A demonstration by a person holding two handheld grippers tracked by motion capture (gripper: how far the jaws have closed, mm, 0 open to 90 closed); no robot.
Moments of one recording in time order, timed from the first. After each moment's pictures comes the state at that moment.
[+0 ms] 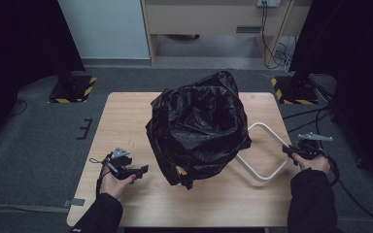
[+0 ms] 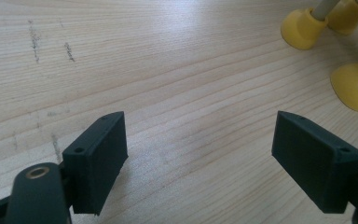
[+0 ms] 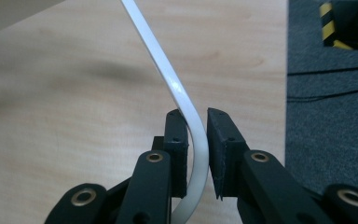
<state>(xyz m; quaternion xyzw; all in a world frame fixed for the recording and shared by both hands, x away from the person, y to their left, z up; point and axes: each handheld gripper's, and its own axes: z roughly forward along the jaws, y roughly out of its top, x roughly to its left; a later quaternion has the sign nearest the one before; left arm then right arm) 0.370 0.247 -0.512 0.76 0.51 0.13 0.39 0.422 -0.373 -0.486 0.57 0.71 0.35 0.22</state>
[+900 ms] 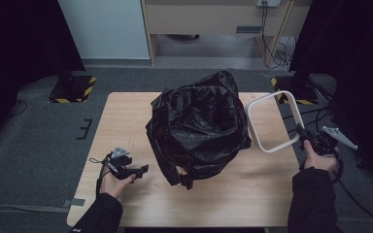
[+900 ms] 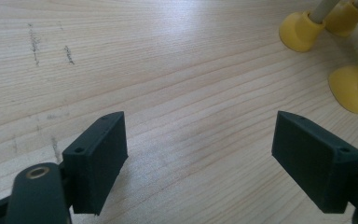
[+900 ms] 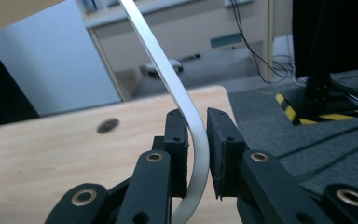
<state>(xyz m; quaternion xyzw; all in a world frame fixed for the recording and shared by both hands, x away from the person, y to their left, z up) 0.370 0.247 -0.511 0.76 0.51 0.13 0.39 0.411 -0.377 -0.445 0.59 0.52 0.51 0.33</state>
